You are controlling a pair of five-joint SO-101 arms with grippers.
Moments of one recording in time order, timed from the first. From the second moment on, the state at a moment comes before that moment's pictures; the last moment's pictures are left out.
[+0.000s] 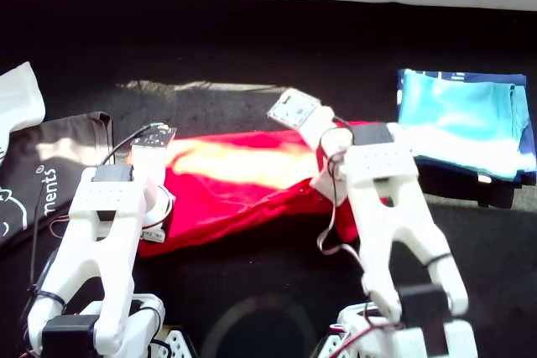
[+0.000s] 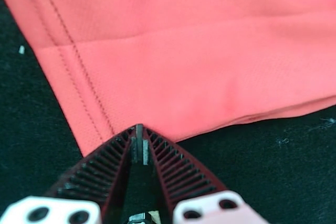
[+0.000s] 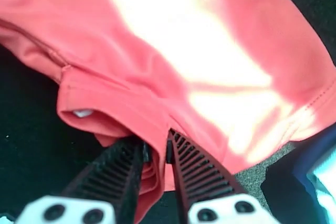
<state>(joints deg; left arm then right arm) -8.4 -25.4 54.8 67.0 -10.9 -15.6 -9.1 25.5 69.1 44.7</state>
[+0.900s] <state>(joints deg) -8.4 -25.4 54.8 67.0 -10.9 -10.5 9.3 -4.9 80.4 23.0</state>
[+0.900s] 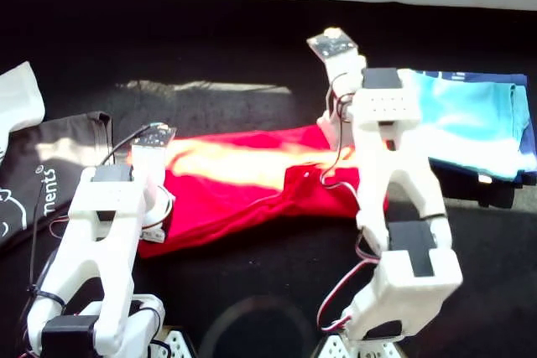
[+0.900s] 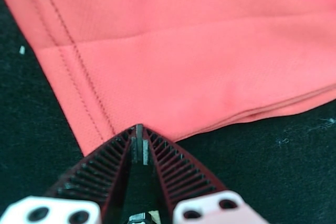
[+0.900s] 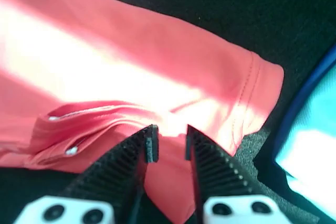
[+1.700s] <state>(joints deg) -8.4 -25.4 52.7 67.1 -10.9 -5.5 -6.0 36.3 58.4 32.0</state>
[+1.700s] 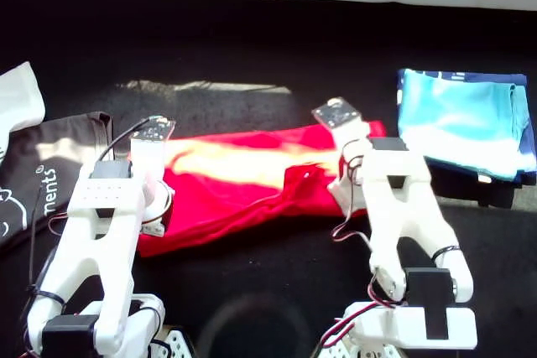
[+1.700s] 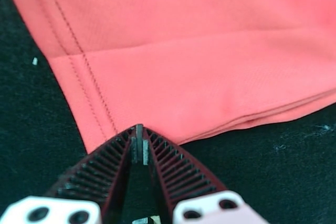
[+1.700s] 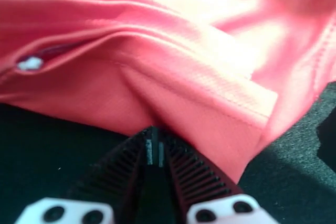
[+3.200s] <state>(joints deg) -9.2 -25.4 52.7 73.8 -11.6 -21.6 2.5 26.7 56.2 17.1</state>
